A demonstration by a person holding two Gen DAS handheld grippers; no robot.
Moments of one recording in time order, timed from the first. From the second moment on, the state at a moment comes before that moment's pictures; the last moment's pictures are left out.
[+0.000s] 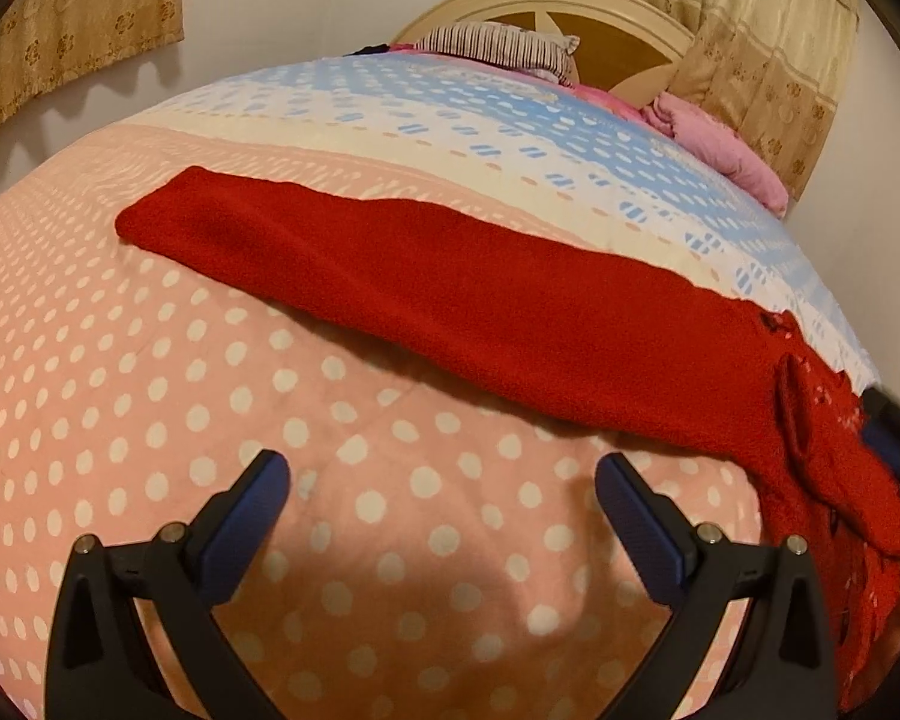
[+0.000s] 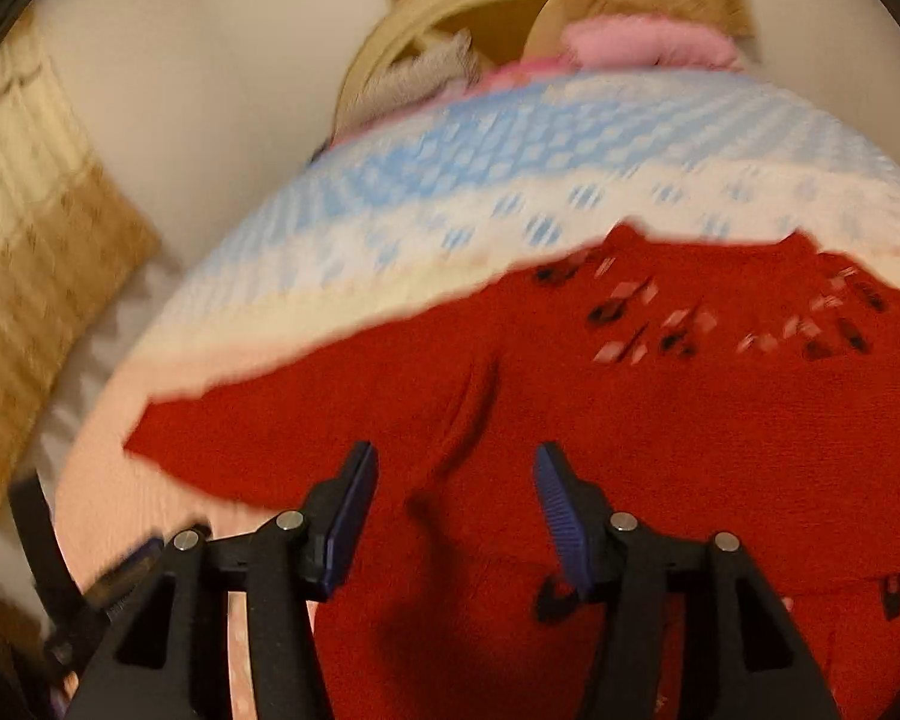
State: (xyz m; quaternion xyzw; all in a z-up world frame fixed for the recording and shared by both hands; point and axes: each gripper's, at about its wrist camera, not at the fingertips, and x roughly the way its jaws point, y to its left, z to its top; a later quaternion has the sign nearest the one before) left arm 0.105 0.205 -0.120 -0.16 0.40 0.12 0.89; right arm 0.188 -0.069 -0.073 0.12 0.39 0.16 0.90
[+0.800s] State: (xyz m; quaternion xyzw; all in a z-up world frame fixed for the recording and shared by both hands) left arm 0.113 0.197 -0.125 -0.11 0.44 0.14 0.88; right arm 0.164 -0.069 -0.067 0.02 0.39 0.07 0.92
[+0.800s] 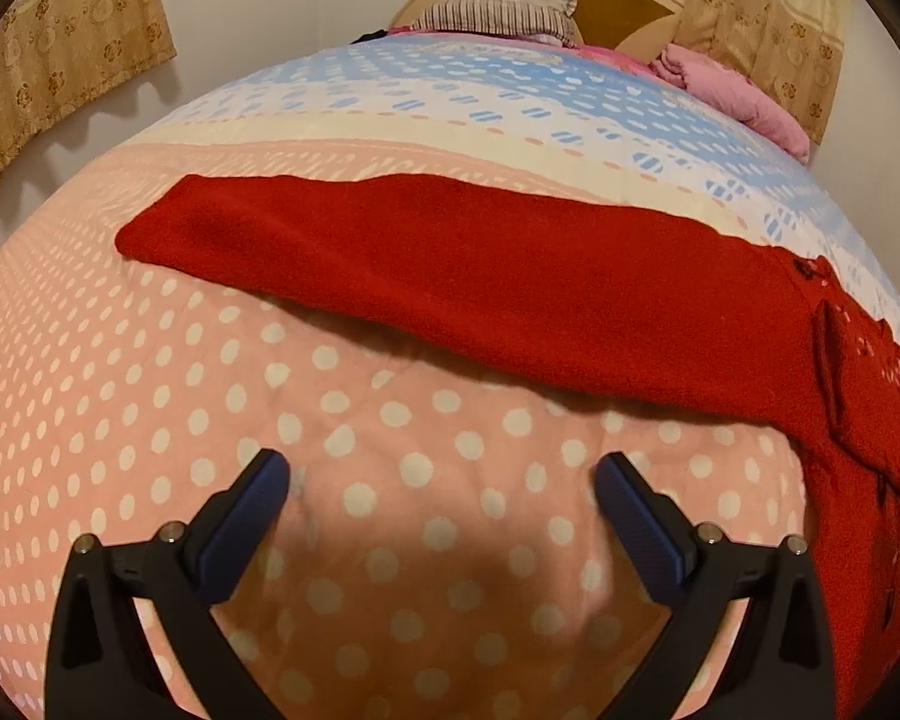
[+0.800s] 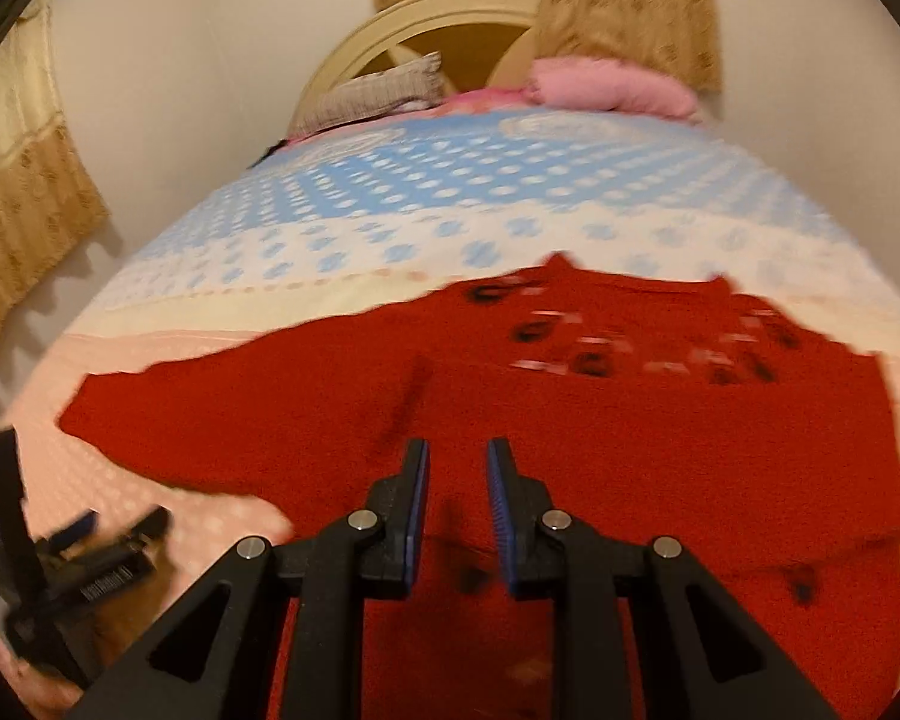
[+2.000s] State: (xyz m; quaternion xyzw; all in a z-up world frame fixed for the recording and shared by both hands) left arm 0.130 0.372 -0.132 -0.41 0.27 0.17 0.85; right arm 0.149 -0.110 -0.114 0.06 0.40 0.04 0.91
